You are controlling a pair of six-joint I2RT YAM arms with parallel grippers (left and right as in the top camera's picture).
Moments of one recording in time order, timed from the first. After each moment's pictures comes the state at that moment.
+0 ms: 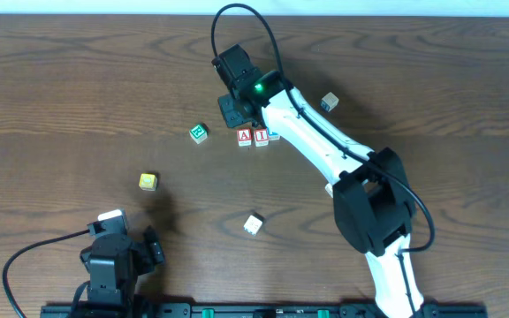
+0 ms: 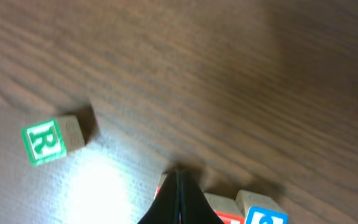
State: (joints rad) left arm -0.10 0.18 0.29 -0.95 -0.22 -0.30; right arm 0.65 2.22 1.89 -0.80 0.10 0.24
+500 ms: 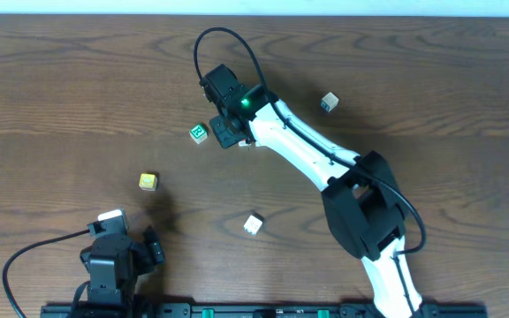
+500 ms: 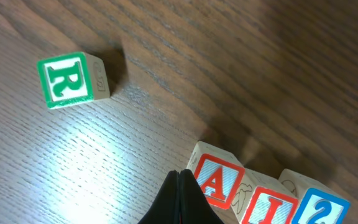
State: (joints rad) left arm -0.10 0.18 0.29 -0.95 -0.22 -0.30; right arm 0.71 2.23 1.84 -0.82 0.07 0.19
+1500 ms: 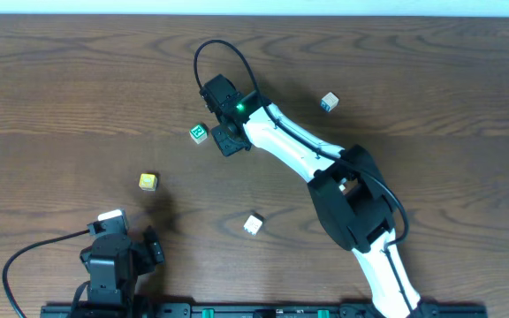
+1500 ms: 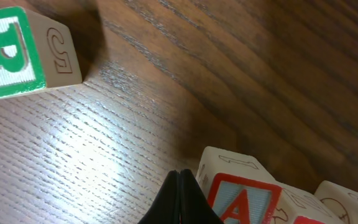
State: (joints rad) left arm -0.10 0.18 0.29 -0.95 -0.22 -0.30; right arm 0.71 2.30 1.82 -0.81 0.07 0.20
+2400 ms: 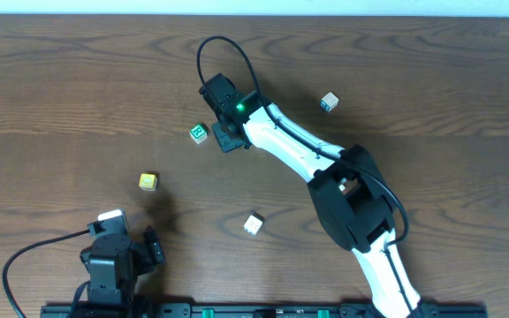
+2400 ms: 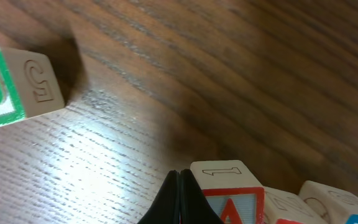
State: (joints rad) left arm -0.10 0.18 0.29 -0.95 -0.22 -0.30; right arm 0.71 2.30 1.82 -0.78 0.13 0.27
